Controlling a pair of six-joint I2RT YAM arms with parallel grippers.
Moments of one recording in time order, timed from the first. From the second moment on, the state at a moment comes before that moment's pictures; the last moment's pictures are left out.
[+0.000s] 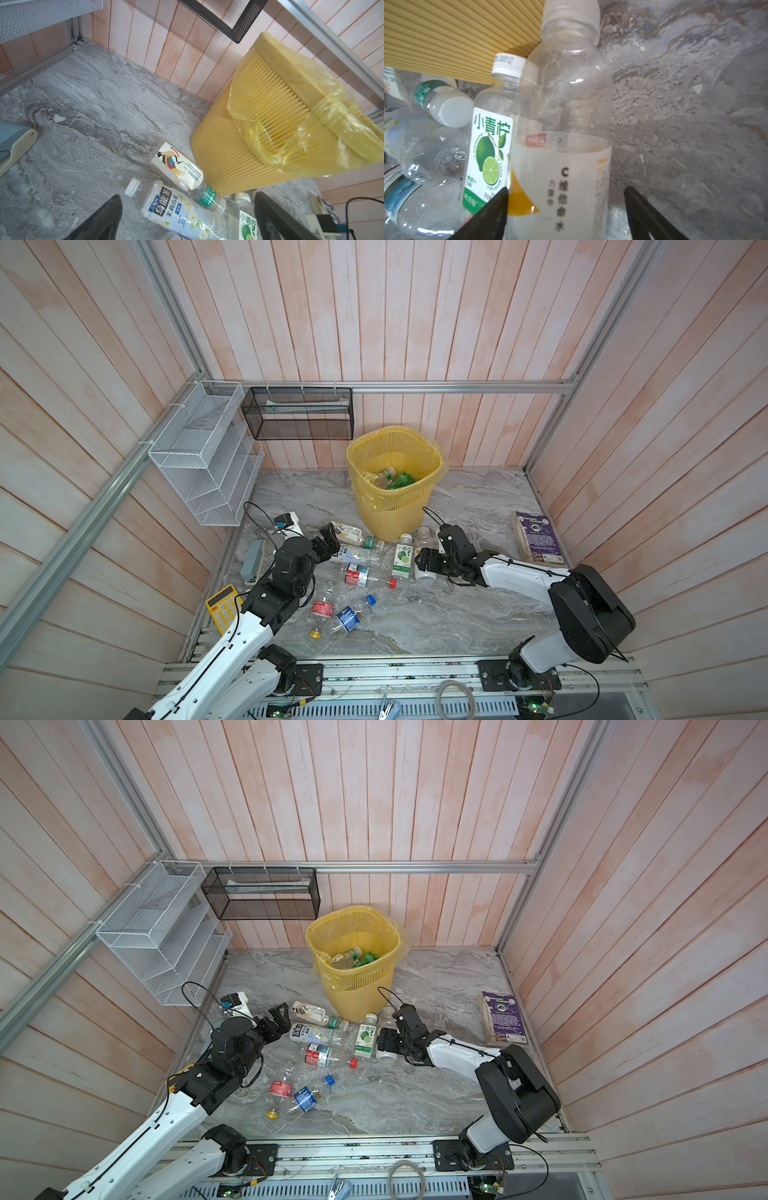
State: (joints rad) left arm -0.47 0.81 0.65 -0.22 -0.36 -0.64; right arm 0.60 1.54 0.74 -0.12 -0.07 0.69
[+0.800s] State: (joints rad) left arm -0.43 0.84 0.58 -0.22 -0.33 -0.69; right arm 0.60 1.01 0.68 -0.09 0.15 0.65
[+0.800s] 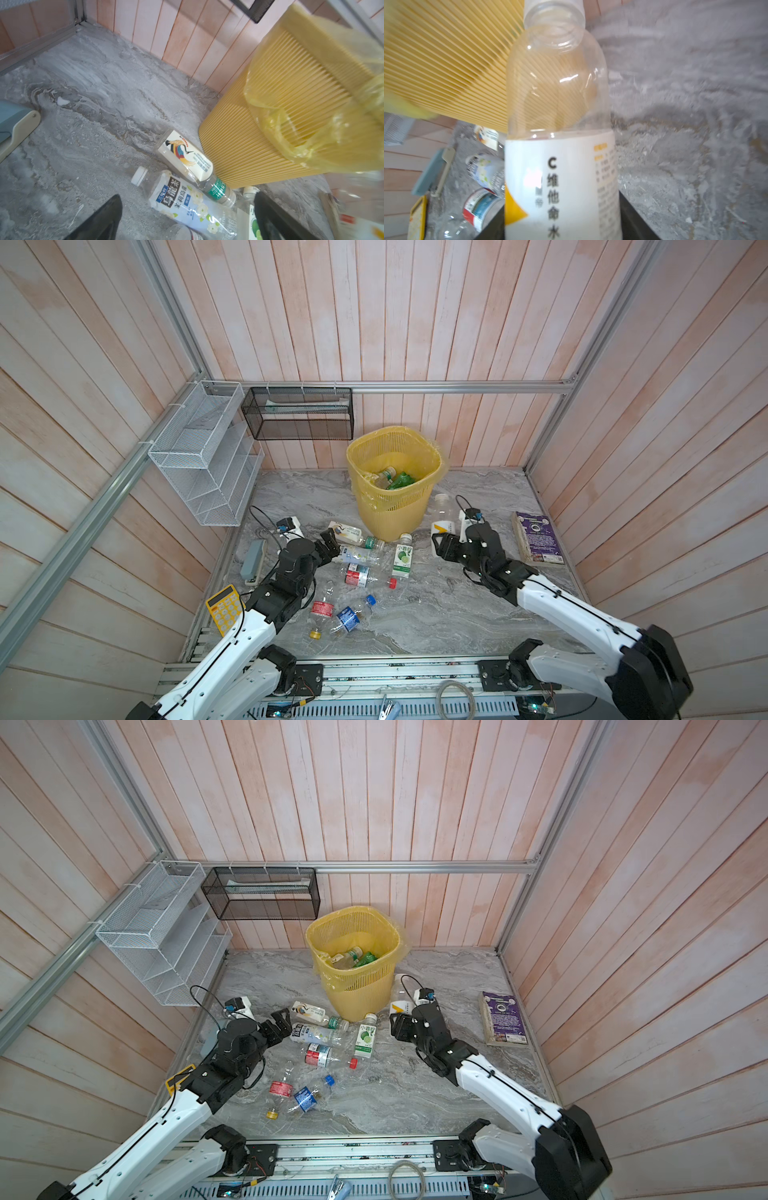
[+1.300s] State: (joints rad) left arm -0.40 0.88 0.49 -0.23 -0.26 -0.75; right arm 0.60 1.03 1.17 0.04 0.21 0.41
